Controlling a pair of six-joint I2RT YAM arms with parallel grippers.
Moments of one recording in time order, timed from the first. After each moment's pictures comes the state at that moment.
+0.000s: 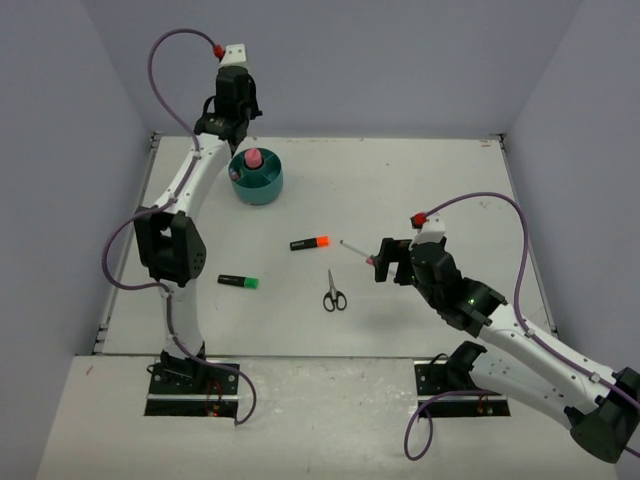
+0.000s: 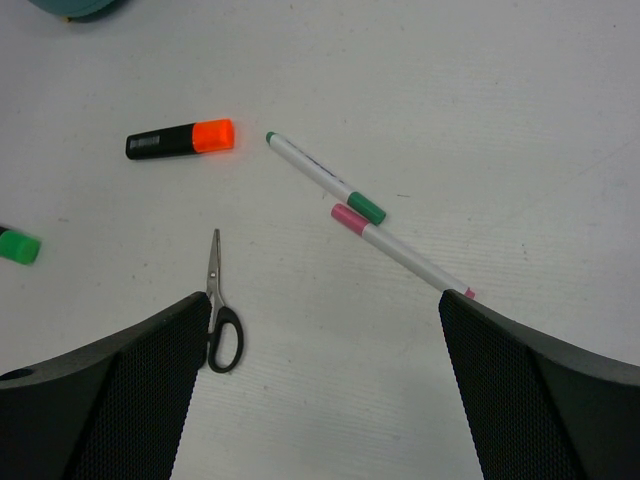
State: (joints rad) left arm -0.24 2.08 2.06 -0.31 -0.31 -0.20; right arm 0.77 0.81 0.64 -0.37 0.41 0.52
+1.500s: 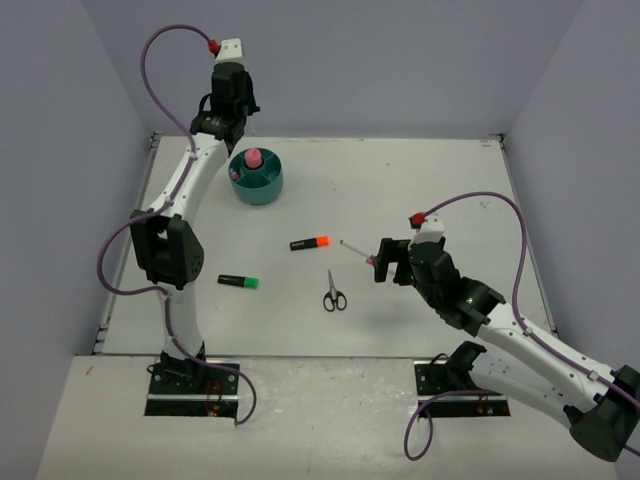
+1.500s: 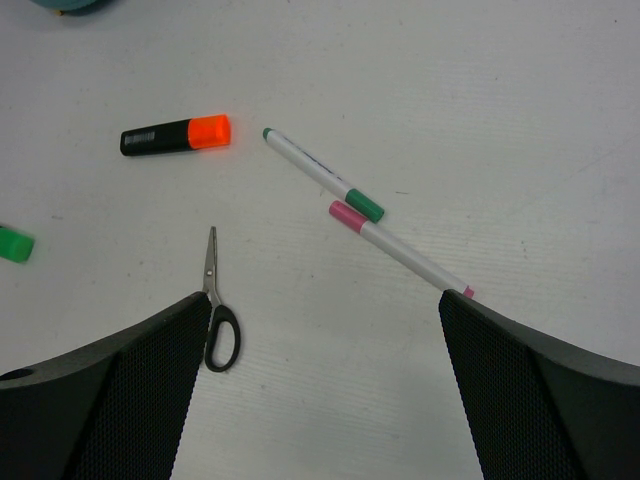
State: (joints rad) left arm -0.24 2.04 2.06 -0.31 -0.31 -0.20; right arm 0.77 0.82 0.64 -0.37 0.41 0.52
